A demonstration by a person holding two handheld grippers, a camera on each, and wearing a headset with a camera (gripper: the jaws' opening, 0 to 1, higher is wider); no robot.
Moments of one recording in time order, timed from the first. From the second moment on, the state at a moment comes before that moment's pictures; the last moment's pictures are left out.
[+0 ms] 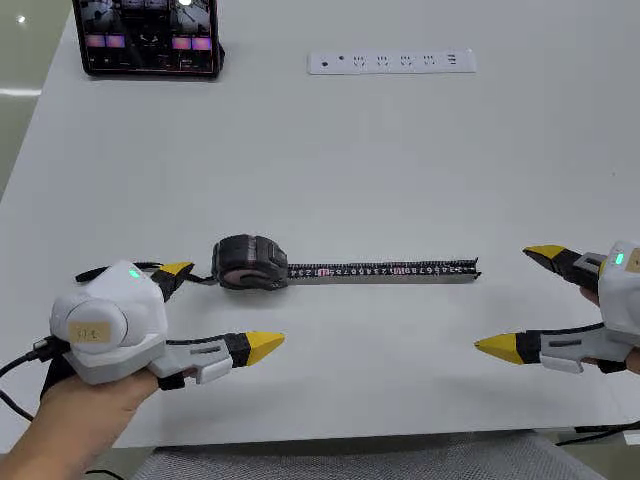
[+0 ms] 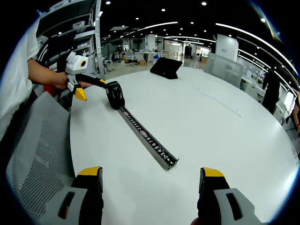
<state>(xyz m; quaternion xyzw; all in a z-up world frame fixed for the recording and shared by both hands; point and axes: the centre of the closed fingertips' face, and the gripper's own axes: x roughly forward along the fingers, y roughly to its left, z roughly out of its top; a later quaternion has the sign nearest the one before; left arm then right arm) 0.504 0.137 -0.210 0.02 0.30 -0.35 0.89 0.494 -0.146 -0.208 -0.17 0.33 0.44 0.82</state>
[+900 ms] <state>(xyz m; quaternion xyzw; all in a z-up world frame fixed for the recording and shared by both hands) 0.509 0.120 -0.212 -0.01 0.30 -0.35 0.89 0.502 -0.154 -0.217 -0.18 0.34 0.44 0.81</state>
